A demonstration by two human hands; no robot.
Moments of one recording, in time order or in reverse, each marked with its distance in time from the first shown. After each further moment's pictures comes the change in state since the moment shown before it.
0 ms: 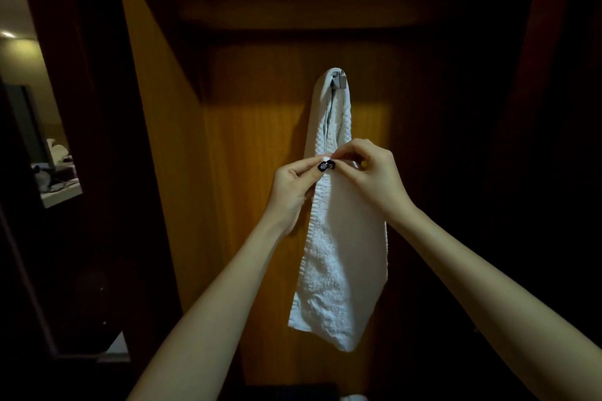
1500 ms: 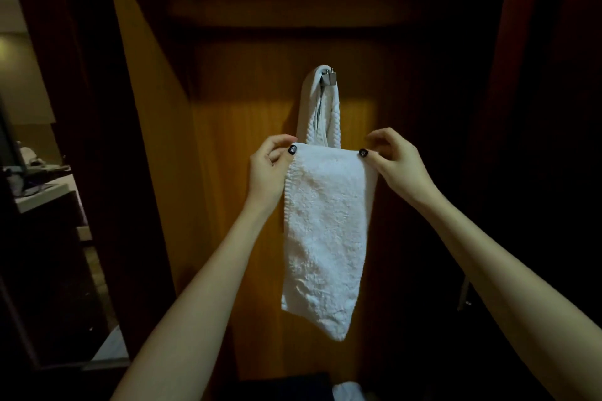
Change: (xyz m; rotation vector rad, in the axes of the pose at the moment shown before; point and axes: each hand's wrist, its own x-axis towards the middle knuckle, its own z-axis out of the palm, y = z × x) left_hand 0.004 0.017 -0.025 0.303 0.162 0.206; right_hand -0.012 0.008 -0.038 -0.060 0.018 0.341
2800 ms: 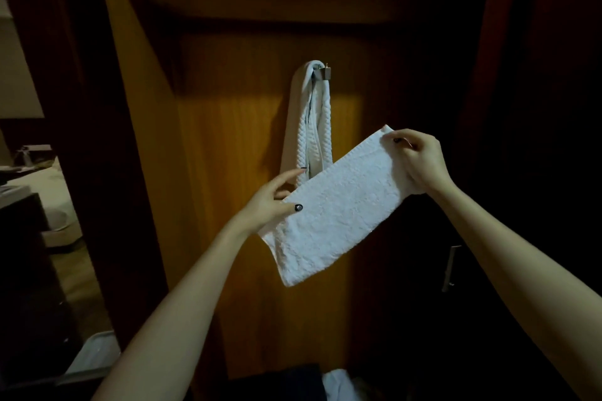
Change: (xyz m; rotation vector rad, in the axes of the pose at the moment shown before) left_hand -0.020 -0.053 -0.047 0.184 -0.603 -0.328; right_hand 0.002 0.036 -0.021 -0.094 0.207 0.104
